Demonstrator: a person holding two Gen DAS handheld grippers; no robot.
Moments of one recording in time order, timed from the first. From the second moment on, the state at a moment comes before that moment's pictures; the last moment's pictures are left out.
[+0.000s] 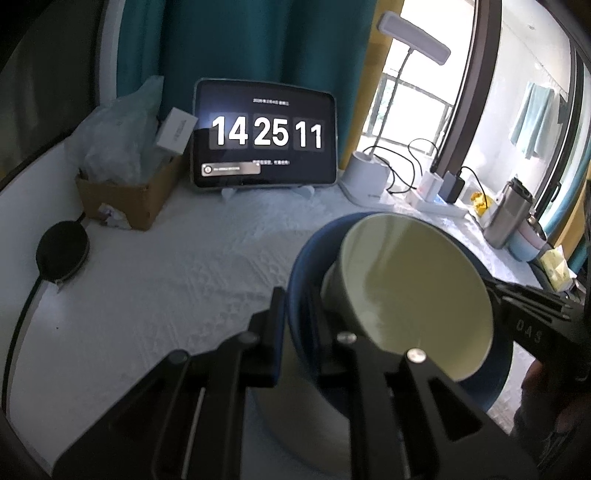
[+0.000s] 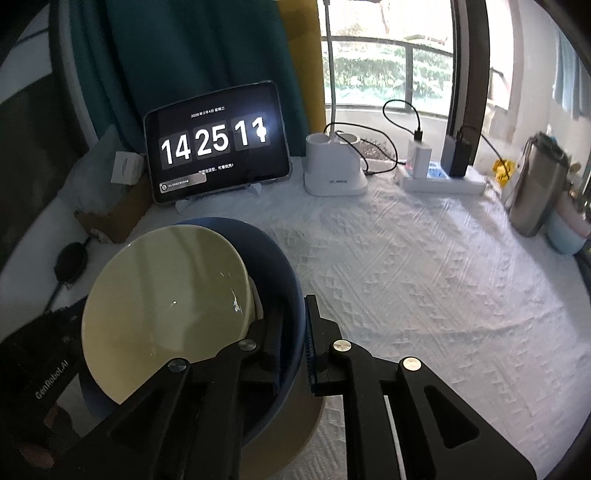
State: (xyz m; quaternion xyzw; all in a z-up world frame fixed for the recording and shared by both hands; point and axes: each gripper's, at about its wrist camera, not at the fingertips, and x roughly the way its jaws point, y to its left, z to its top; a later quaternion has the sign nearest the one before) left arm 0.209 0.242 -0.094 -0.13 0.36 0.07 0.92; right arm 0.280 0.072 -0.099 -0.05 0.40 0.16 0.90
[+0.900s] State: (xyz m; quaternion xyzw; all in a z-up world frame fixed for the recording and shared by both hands) left arm 0.195 0.236 -0.067 -0.11 0.34 0.11 0.93; right arm 0.267 0.051 -0.084 -0.03 0.38 0.15 0.91
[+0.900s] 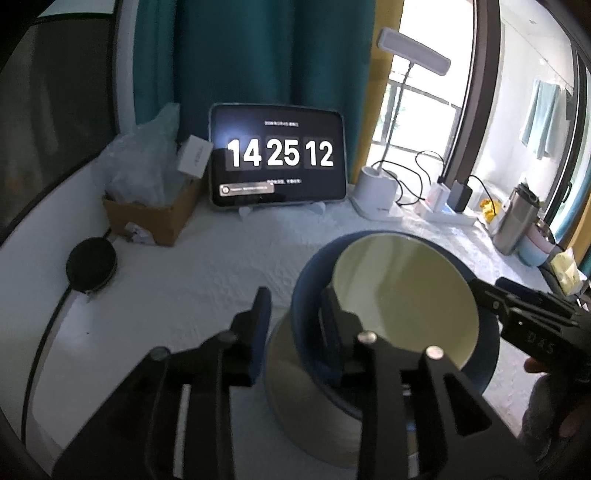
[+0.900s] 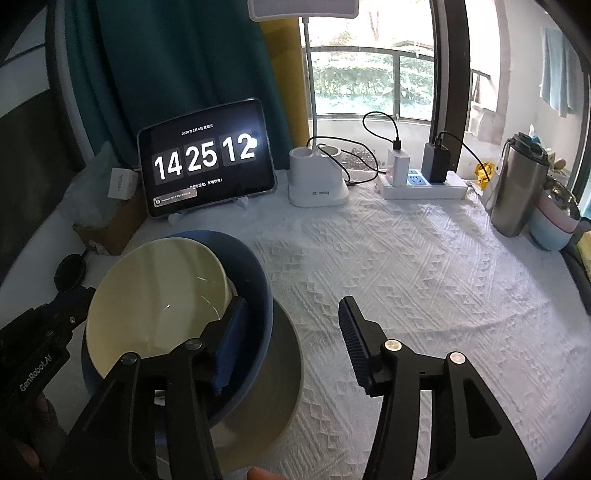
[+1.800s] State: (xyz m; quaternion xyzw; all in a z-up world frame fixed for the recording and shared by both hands) left arm 0.149 0.180 -0.028 -0.09 0.29 0.06 0.95; right arm 0.216 0.010 -0.051 -0.02 0.34 0.15 0.93
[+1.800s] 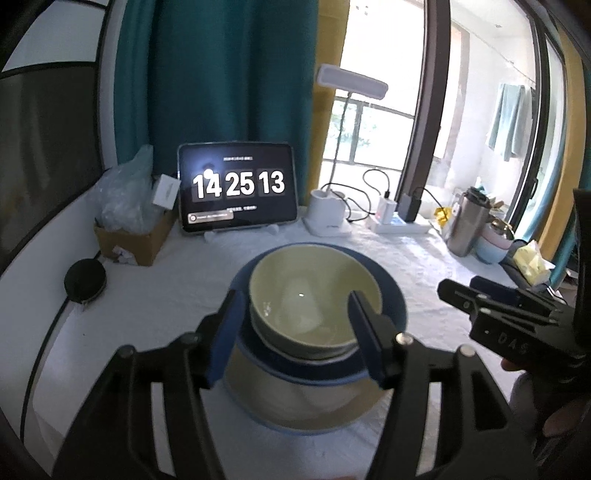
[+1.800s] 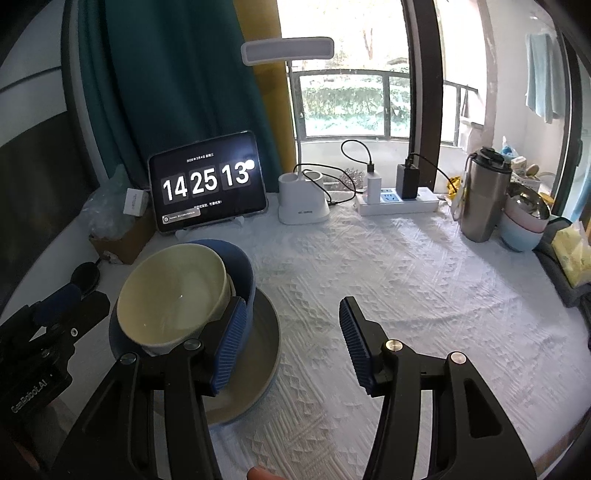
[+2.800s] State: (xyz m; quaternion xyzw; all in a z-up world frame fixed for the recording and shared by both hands) left arm 0.056 0.107 -0.002 -0.06 0.23 0.04 0.97; right arm 0.119 -0.052 -0.027 -0.02 0.28 0.13 0.95
